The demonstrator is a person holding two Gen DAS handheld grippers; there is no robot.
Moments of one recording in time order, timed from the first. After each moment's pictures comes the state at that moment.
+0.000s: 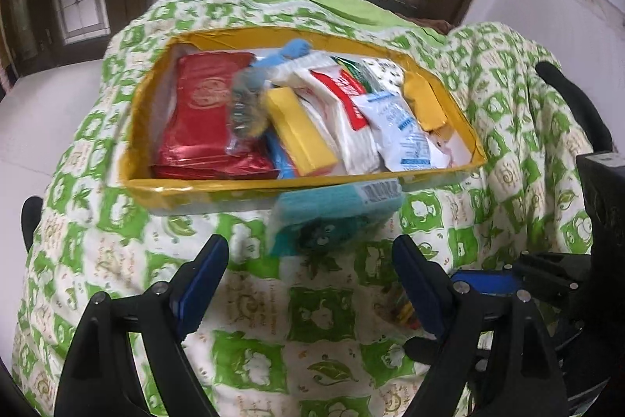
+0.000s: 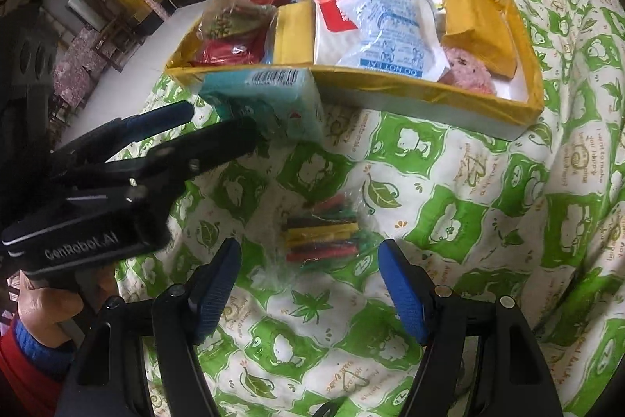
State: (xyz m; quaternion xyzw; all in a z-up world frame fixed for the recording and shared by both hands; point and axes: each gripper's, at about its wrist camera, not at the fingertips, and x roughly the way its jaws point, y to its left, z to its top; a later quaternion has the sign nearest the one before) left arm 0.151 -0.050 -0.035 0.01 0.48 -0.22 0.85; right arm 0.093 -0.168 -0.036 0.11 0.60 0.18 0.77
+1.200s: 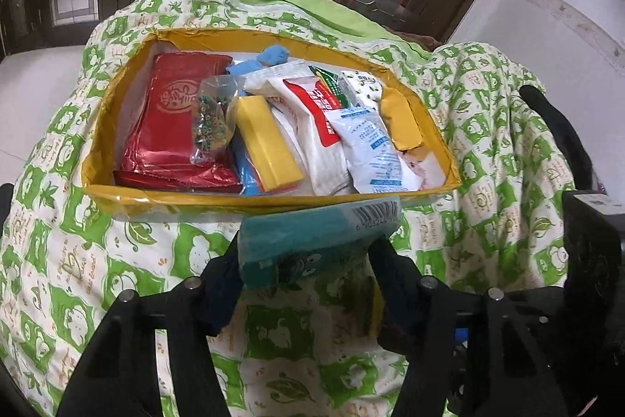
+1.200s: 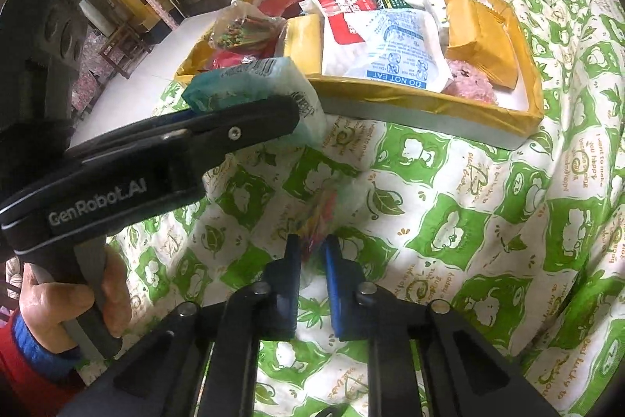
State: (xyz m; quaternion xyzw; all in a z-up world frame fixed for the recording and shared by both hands) left arm 0.157 -0.056 -0.033 -0.05 0.48 -0.24 0.84; right arm 0.090 -0.180 -0.034 0.12 0.58 0.19 0.79
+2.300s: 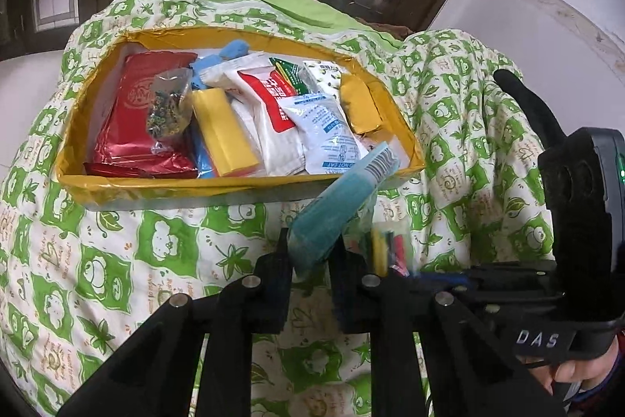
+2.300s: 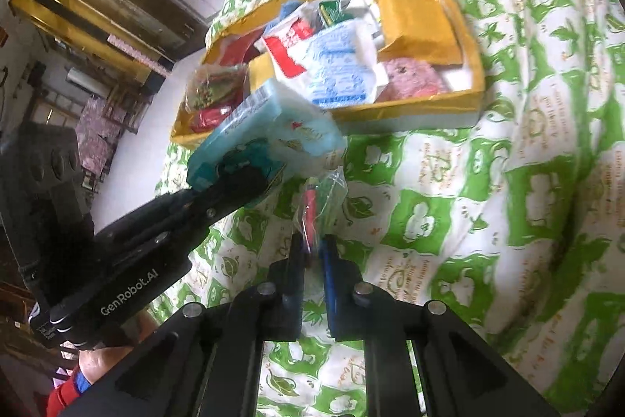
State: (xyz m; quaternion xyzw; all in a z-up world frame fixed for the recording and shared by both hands) left arm 0.140 -0.073 -0.026 -0.04 0.48 -0.27 0.83; right arm 0.091 -0.246 -0.016 0.25 0.57 0.16 0.77
